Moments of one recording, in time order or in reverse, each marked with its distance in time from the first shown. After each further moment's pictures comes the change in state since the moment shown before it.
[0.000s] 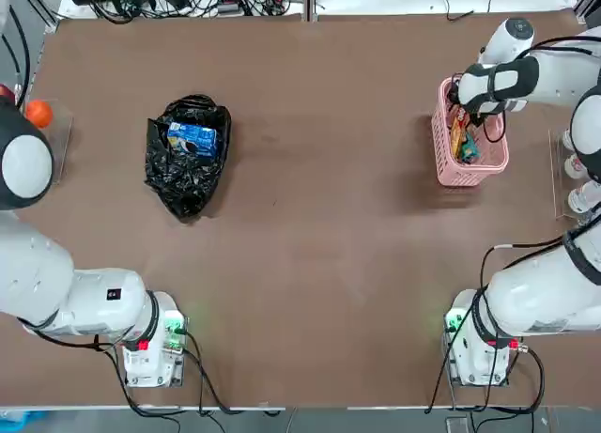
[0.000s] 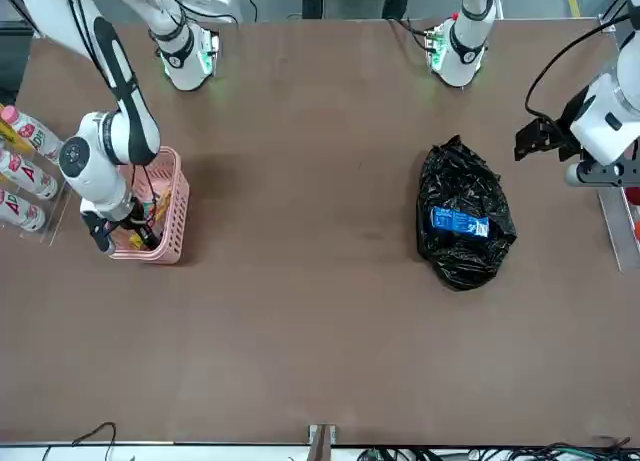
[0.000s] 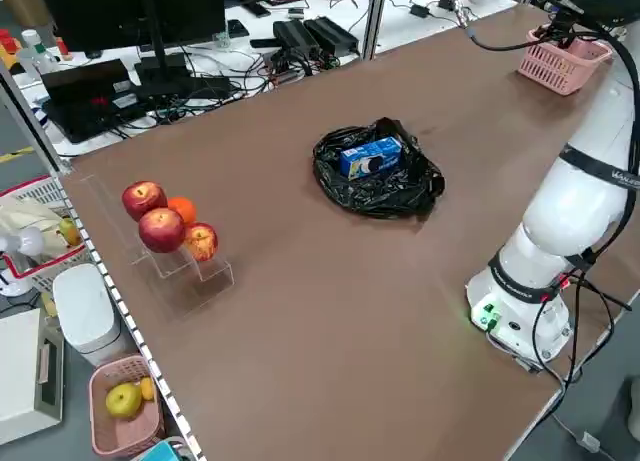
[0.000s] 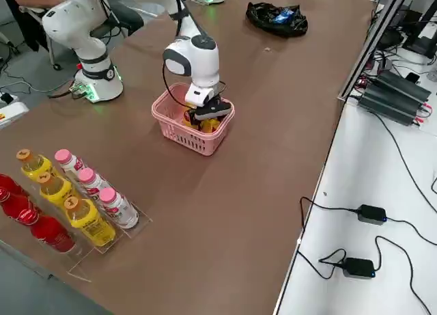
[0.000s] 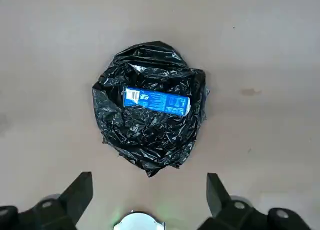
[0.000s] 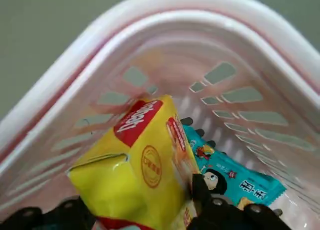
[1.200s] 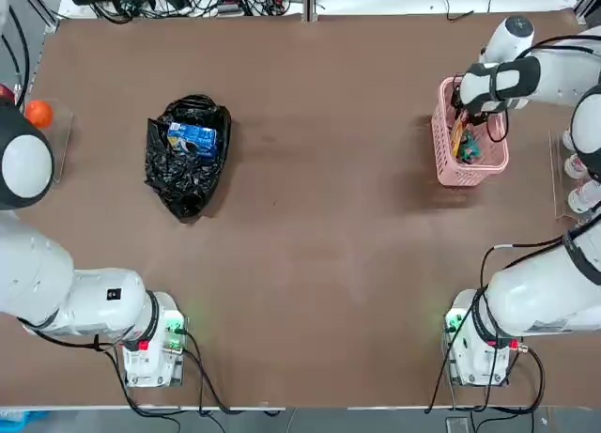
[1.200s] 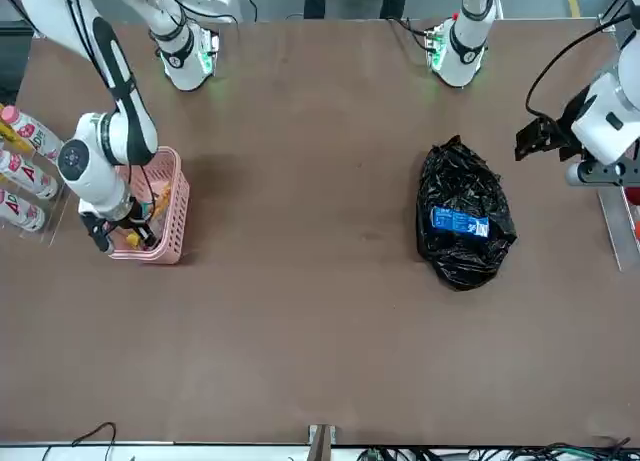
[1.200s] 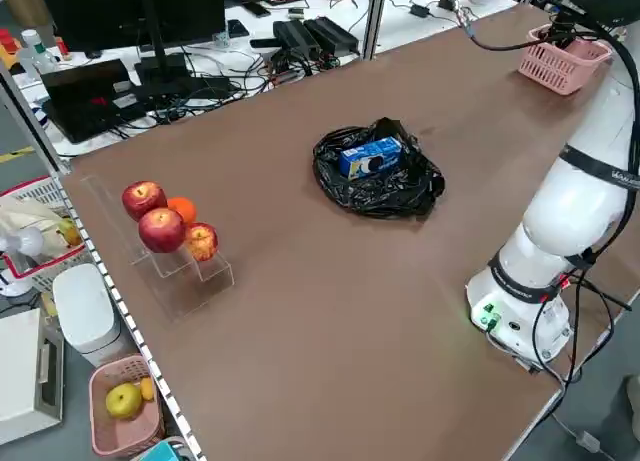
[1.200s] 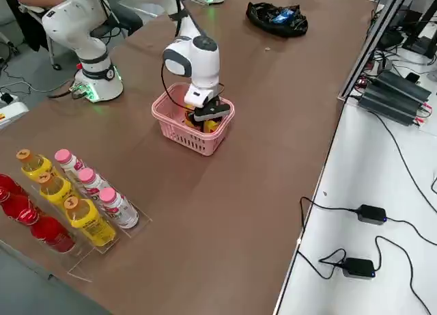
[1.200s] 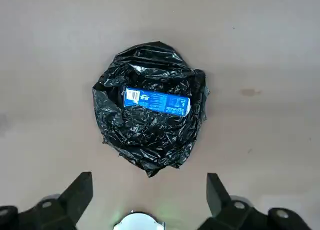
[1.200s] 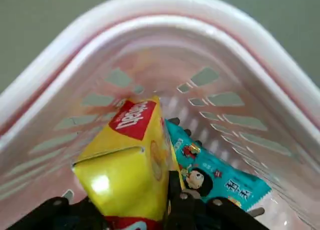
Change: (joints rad) left arm 0.001 0.000 0.001 0.002 0.000 0.000 0.000; right arm -0.002 -0.002 -0.008 0.017 -0.025 -0.065 -0.004
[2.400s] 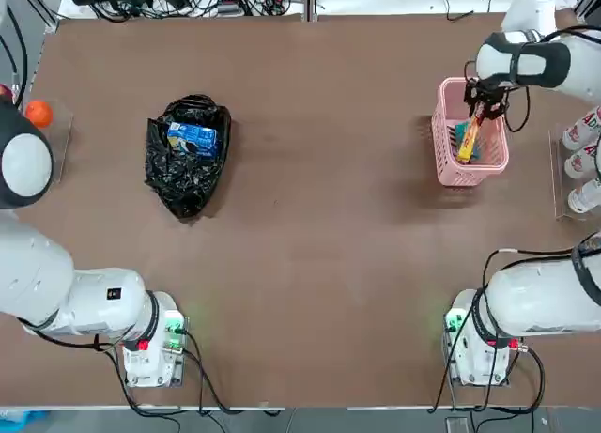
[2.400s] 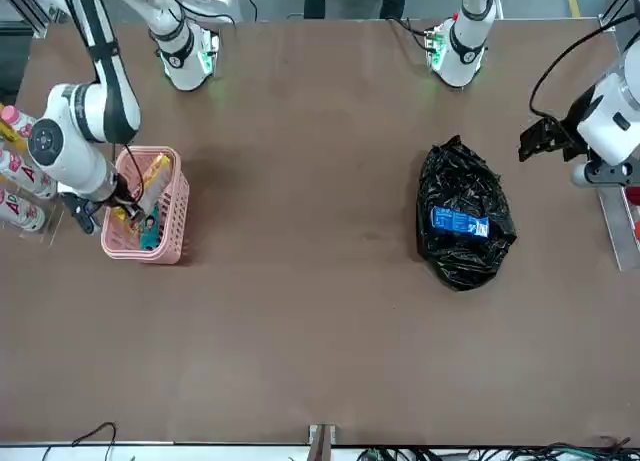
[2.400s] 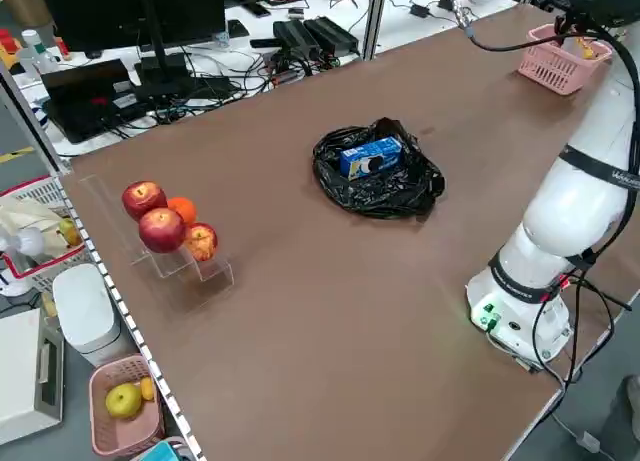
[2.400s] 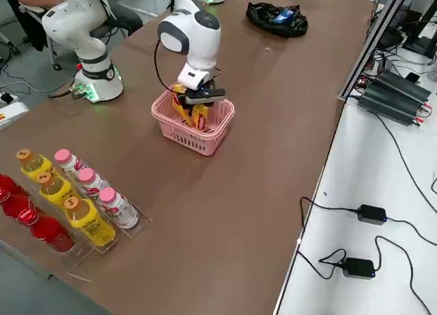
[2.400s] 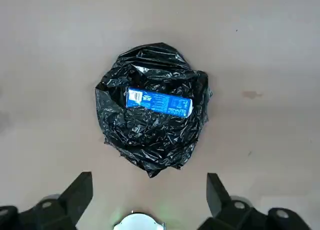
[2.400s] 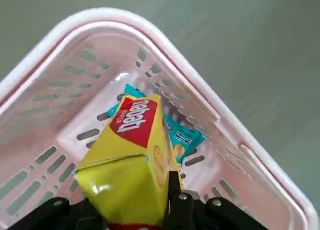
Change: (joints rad) left arm 0.007 0.000 0.006 0.002 0.000 0.000 0.000; right arm -0.006 -0.182 0.000 0.041 -0.023 -0.372 0.000
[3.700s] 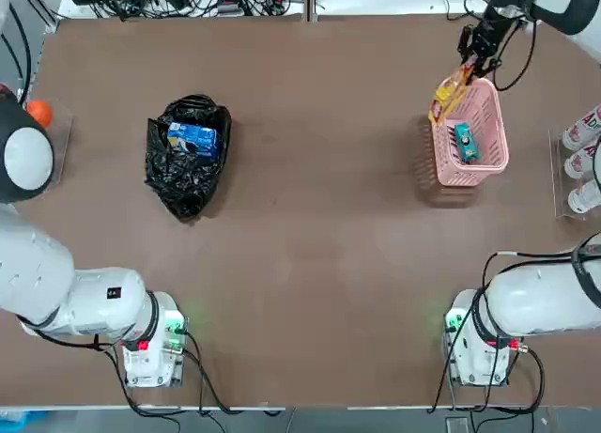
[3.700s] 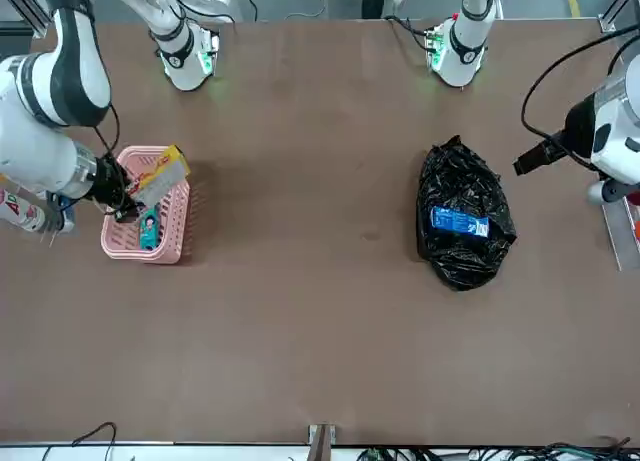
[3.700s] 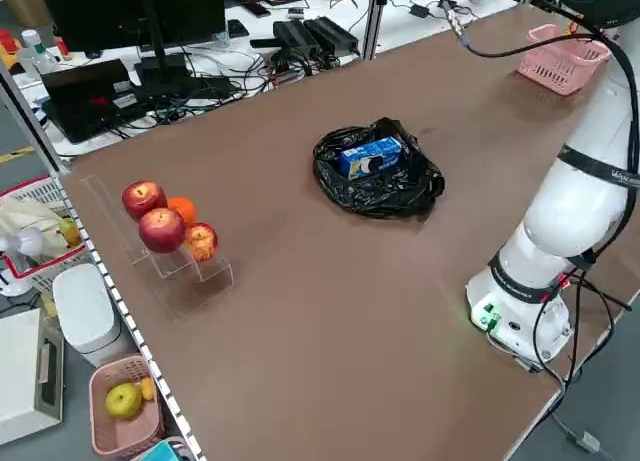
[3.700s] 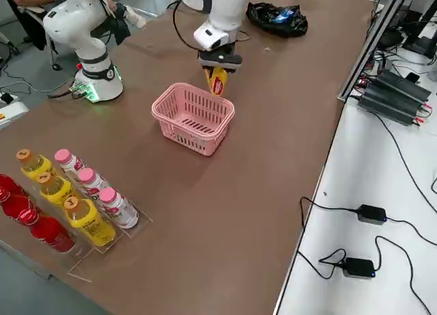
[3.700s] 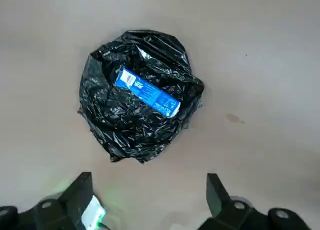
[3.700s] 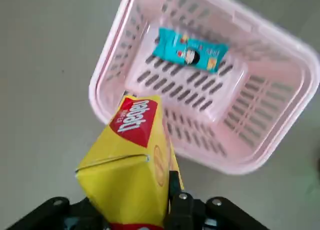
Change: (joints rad) left arm 0.015 0.030 0.005 -0.003 -0.109 0.000 -0.440; right arm 0.086 -0.008 0.020 0.306 0.275 -0.346 0.368
